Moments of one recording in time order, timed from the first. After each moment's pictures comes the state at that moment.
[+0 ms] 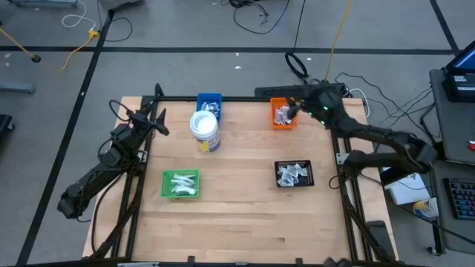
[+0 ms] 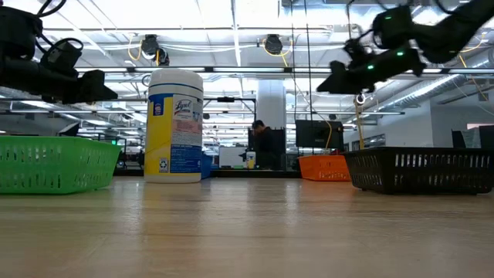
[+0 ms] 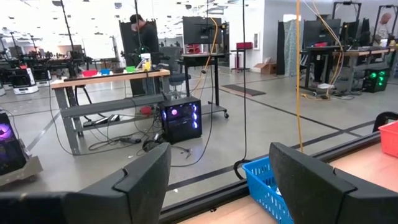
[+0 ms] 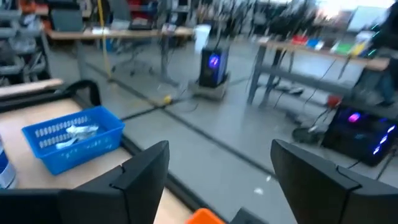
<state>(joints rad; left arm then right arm) 0.83 0.01 0.02 0.06 -0.27 0.07 -0.72 1.13 0.52 0.51 0.10 -0.07</state>
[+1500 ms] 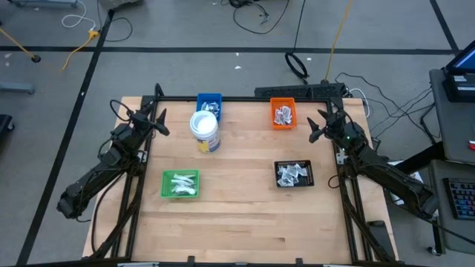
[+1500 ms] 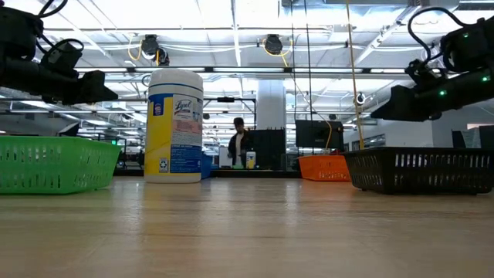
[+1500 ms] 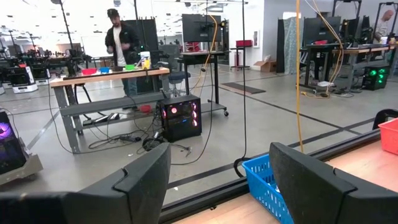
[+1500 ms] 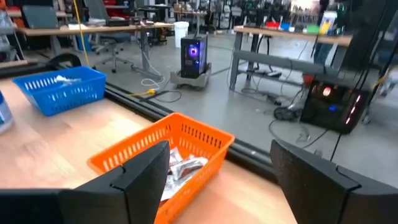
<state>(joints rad) 0.83 0.03 0.02 0.06 -0.27 0.07 -0.82 0.29 0.02 0.17 0.10 -0.04</state>
